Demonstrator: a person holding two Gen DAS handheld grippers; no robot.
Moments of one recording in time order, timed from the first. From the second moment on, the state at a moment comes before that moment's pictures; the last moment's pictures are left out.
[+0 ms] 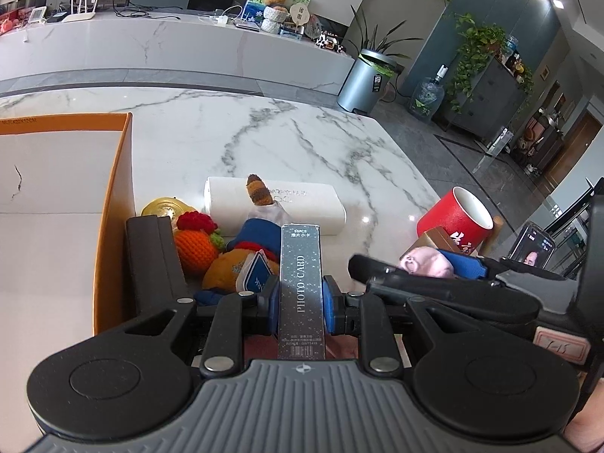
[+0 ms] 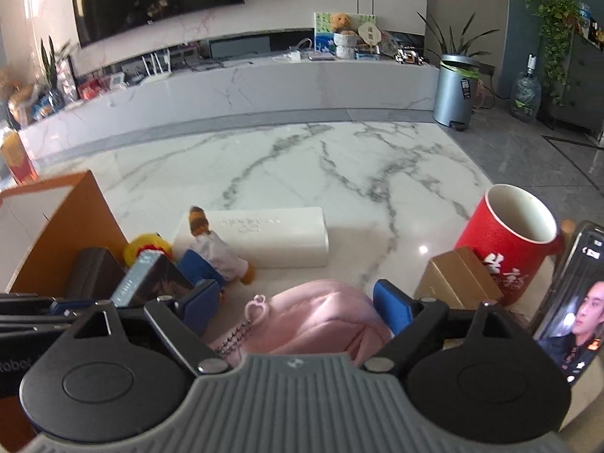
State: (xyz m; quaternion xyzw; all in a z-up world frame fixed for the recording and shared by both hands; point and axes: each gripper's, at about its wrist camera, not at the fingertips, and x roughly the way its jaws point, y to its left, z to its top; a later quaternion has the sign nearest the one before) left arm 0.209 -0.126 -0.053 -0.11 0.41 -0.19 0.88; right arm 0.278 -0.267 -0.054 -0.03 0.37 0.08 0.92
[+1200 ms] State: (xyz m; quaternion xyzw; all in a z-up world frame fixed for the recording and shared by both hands) left arm 0.192 -0.129 -0.047 -0.12 0.41 -0.21 0.88; right arm 0.241 -0.331 -0.048 0.10 0.42 0.02 0.90
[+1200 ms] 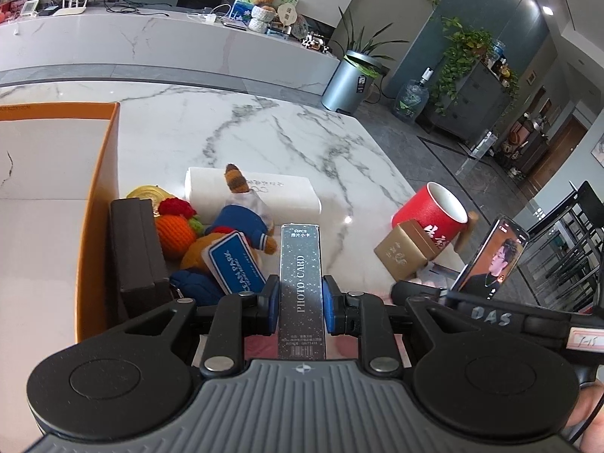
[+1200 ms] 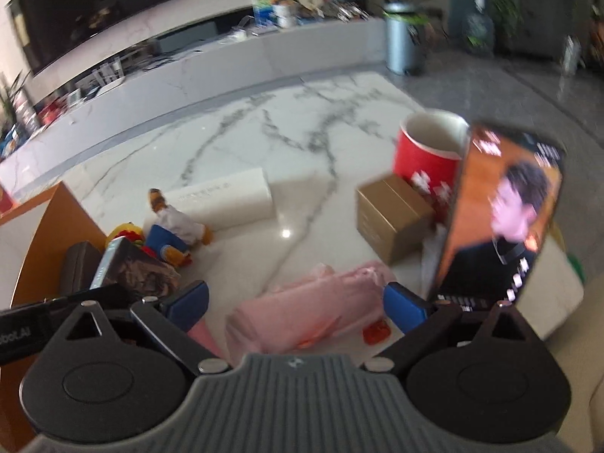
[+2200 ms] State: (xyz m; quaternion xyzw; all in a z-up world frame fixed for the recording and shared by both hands) left arm 0.184 -0.164 -0.072 -0.09 0.44 -0.27 0.85; right arm 0.192 -0.368 -0.121 0.34 0.49 -0.05 0.80
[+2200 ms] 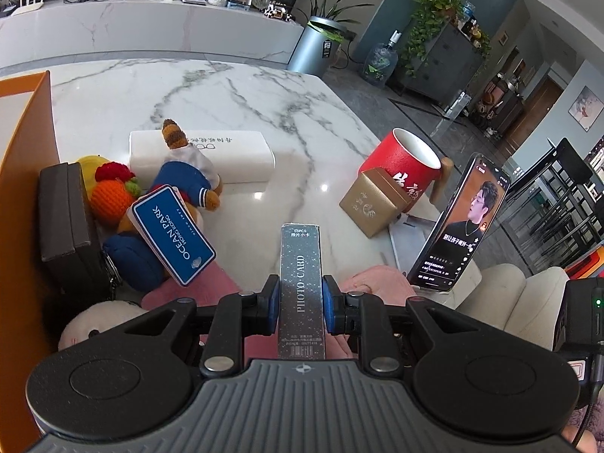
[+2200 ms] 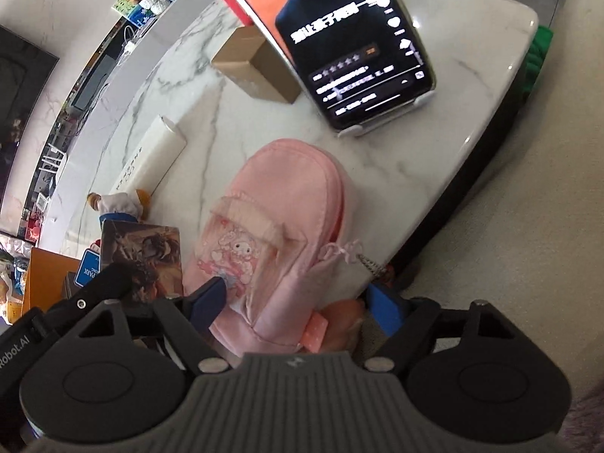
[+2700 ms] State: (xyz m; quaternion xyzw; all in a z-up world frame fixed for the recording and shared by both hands) left arm 0.169 -0.152 -0.056 -0.09 0.42 -0.26 0.86; right arm 0.174 -0.331 -0.066 0.19 0.43 -0.02 0.88
